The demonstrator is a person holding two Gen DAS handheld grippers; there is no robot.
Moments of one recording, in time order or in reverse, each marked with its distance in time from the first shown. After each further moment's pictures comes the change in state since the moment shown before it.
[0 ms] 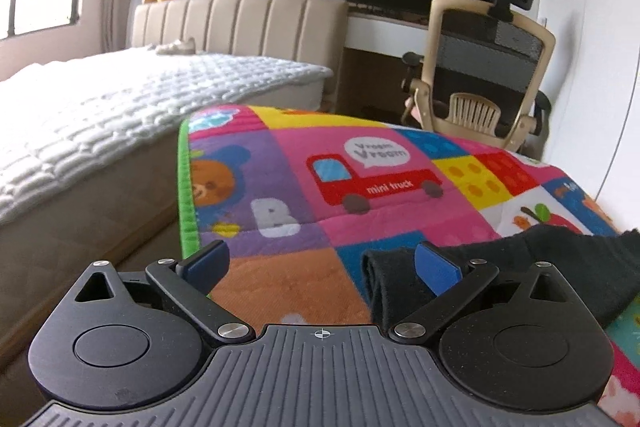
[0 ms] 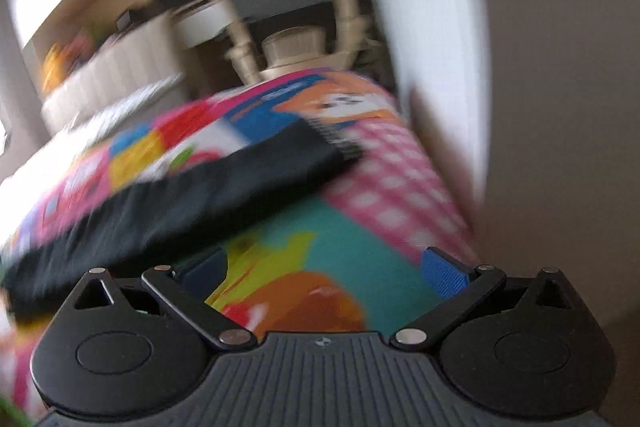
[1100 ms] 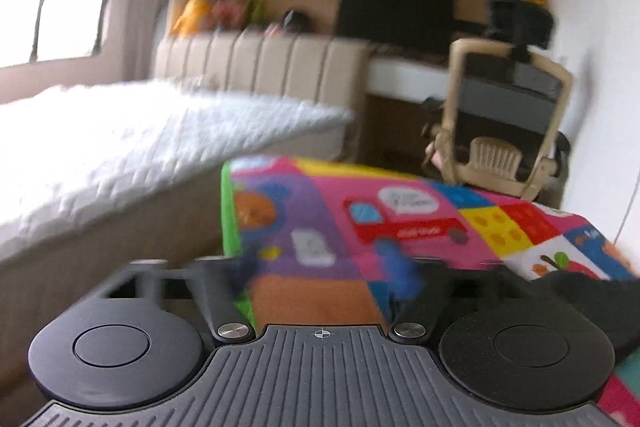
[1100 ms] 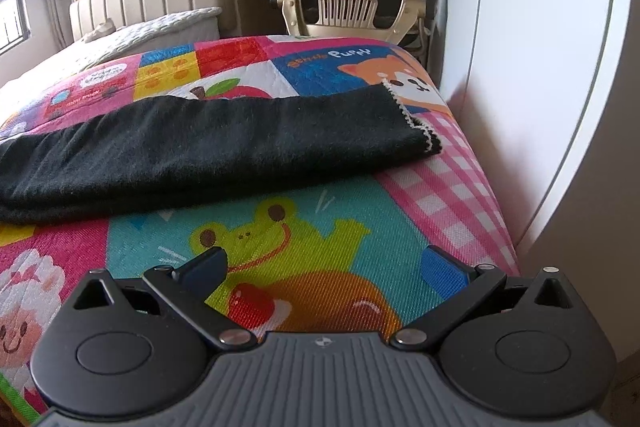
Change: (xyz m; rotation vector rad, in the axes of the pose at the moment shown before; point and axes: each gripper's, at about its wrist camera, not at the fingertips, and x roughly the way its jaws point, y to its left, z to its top) left arm 0.007 0.018 0.021 -0.065 -0.075 0.076; right arm 0.021 0.056 -0.017 -0.389 0.094 -0.029
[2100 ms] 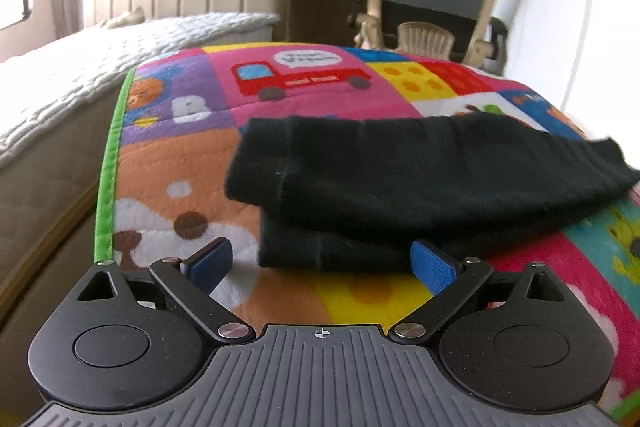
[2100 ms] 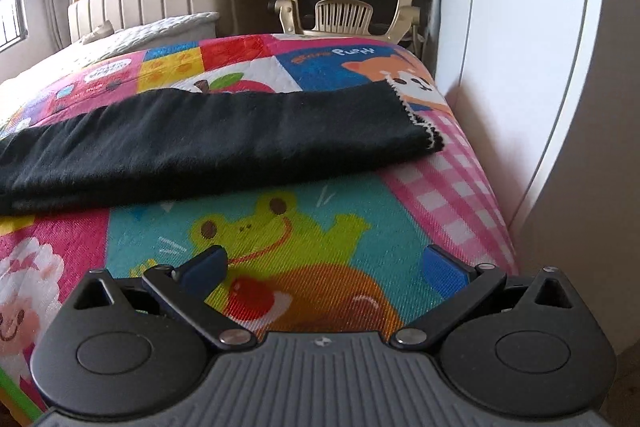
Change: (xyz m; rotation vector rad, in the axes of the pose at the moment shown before) left arm -0.156 0.020 -0.065 0.193 0.269 -0.226; right arm -0.009 0.012 -0.018 0.000 -0.032 -0.028
